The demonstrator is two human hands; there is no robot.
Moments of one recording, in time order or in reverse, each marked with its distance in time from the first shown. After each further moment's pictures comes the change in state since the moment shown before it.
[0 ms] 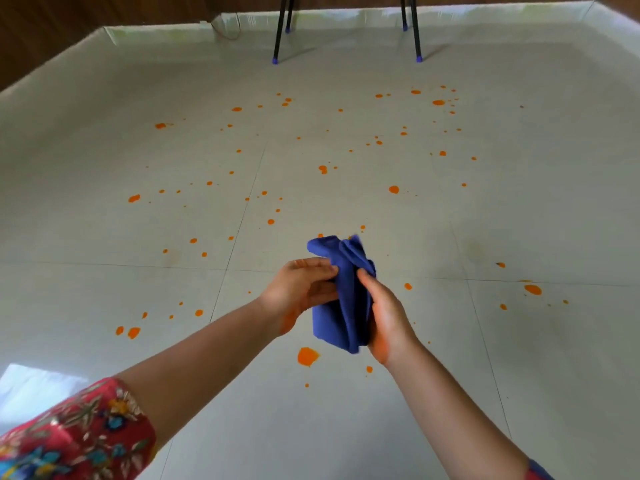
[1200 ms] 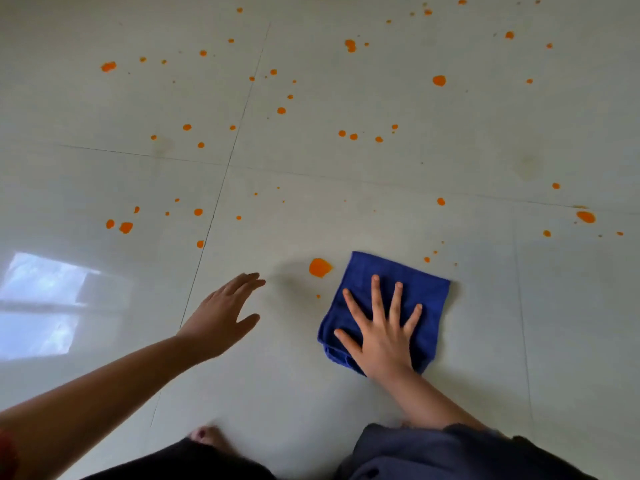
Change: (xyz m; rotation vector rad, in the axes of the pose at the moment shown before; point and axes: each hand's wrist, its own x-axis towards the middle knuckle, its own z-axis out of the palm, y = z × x) left_hand -0.061 -0.187 -0.171 1.360 0.009 0.062; right_hand -0.021 0.189 -0.126 -2.116 0.042 -0.024
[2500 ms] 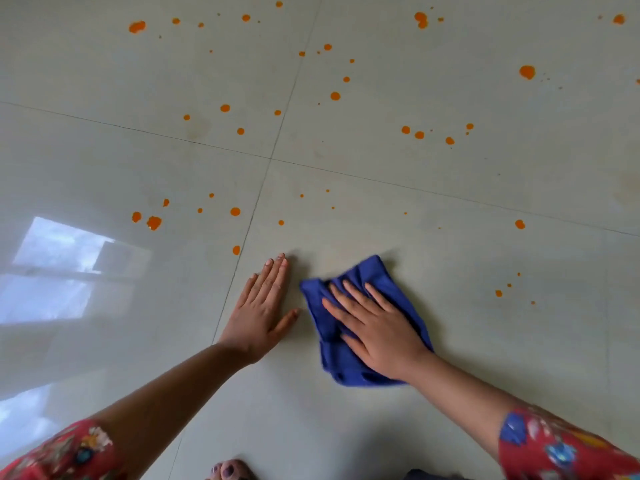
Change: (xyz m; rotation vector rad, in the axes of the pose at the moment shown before) left_hand 0.041 -0.059 0.036 -0.003 0.174 0.038; right_hand 0.089 -0.049 0.005 -0.199 0.239 -0.701
